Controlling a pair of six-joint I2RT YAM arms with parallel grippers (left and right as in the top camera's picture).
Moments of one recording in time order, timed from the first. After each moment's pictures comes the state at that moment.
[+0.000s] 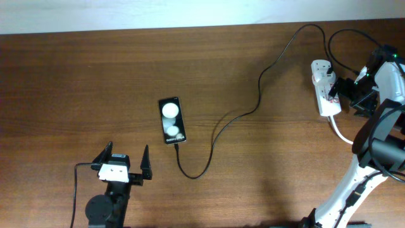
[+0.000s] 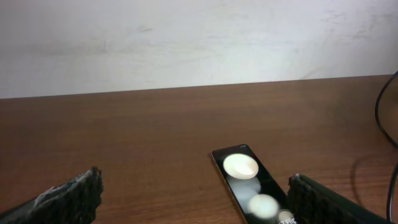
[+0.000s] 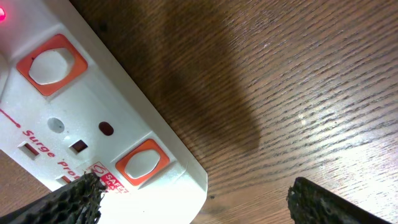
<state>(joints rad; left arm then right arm) -0.03 0.01 0.01 -0.07 0.09 0.03 -0.48 2.26 1.83 -1.10 -0.06 0.15</state>
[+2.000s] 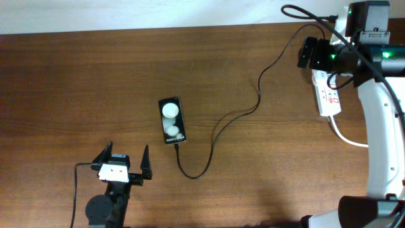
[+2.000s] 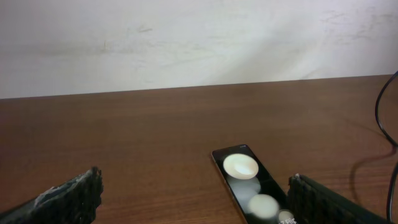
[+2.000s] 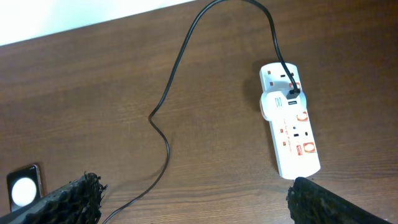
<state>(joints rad) -0.03 0.01 0.01 -0.07 0.09 0.03 -0.07 1.64 1.83 -1.11 -0.05 0.15</state>
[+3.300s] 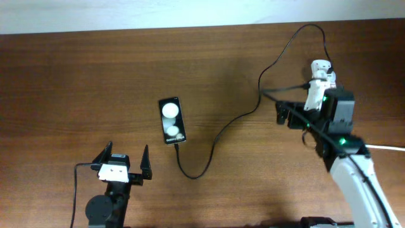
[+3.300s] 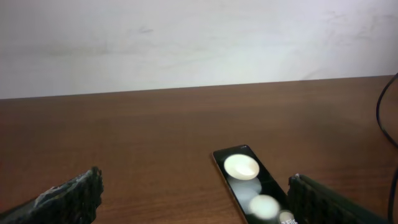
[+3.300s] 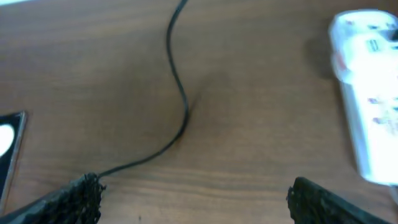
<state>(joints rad) -0.03 0.01 0.01 -0.07 0.09 0.03 -0.07 1.18 0.71 -0.25 -0.24 0.08</state>
